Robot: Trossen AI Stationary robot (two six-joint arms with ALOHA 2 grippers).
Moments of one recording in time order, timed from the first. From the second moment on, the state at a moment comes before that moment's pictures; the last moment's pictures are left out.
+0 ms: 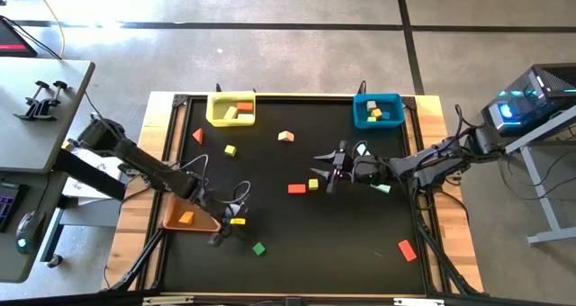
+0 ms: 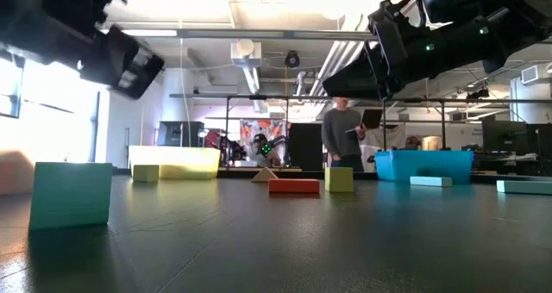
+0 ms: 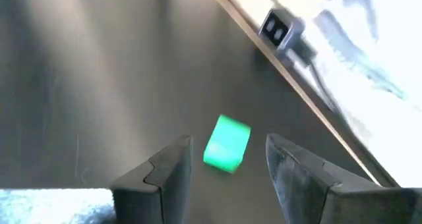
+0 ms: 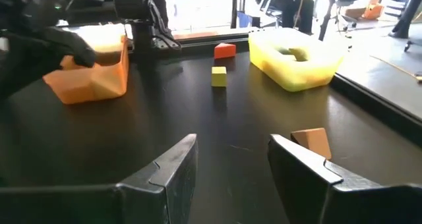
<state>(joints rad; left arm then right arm) -0.45 1.34 0.51 0.24 0.14 -0.12 0.09 1.42 0.45 0.72 0.37 0.09</state>
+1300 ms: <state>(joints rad) -0.41 1.78 0.49 0.72 0.27 0.23 0.09 1.42 0.45 0.69 0.32 0.20</state>
